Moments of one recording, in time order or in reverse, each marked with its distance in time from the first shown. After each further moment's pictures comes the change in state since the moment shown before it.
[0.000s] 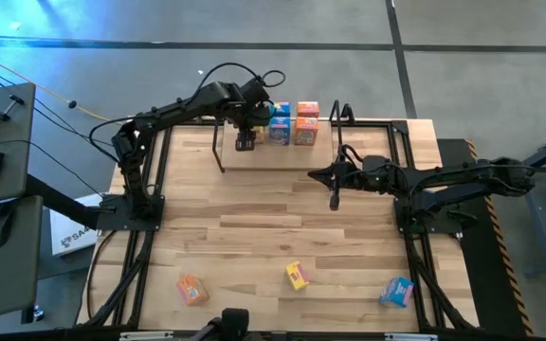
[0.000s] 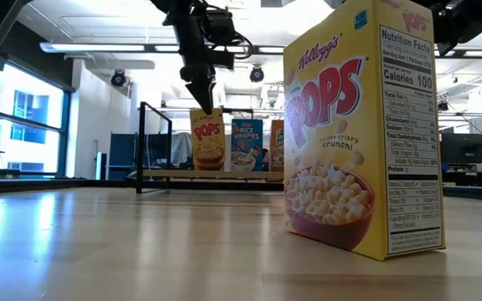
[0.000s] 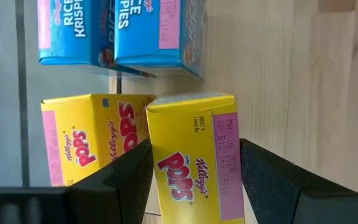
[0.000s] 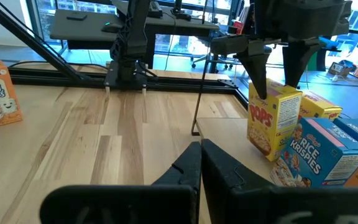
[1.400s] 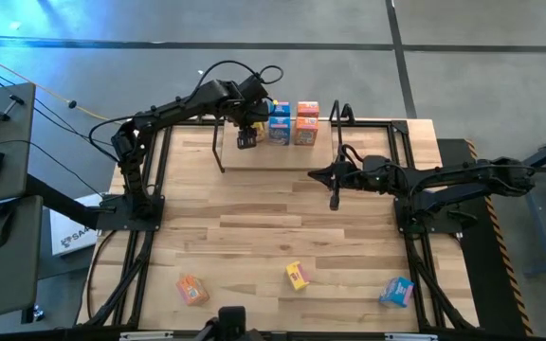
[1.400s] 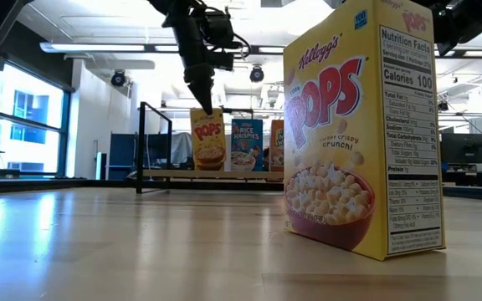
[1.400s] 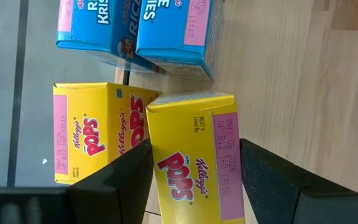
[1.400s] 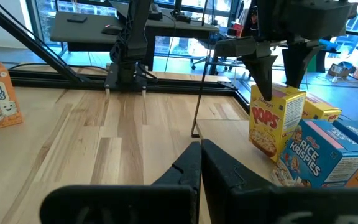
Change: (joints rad) left arm 0.015 0.000 0.000 0.013 0.002 -0.087; right arm 0.000 0.000 -0.001 0.009 0.000 0.000
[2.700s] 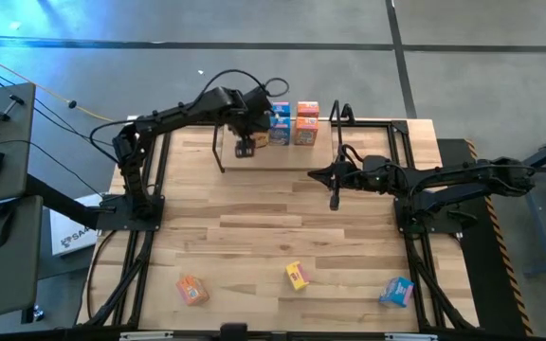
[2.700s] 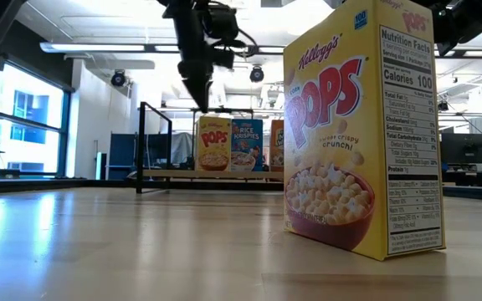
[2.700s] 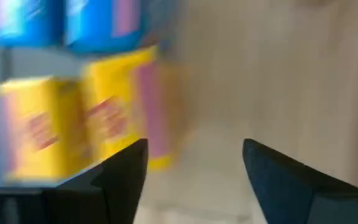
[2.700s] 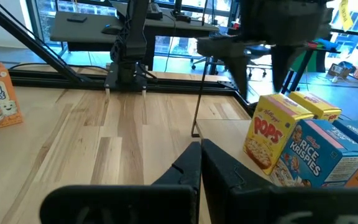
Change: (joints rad) left arm -0.087 -0.005 0.001 -0.090 -0.030 -0.034; right arm 0.000 0.000 0.000 -0.001 0.000 0.000
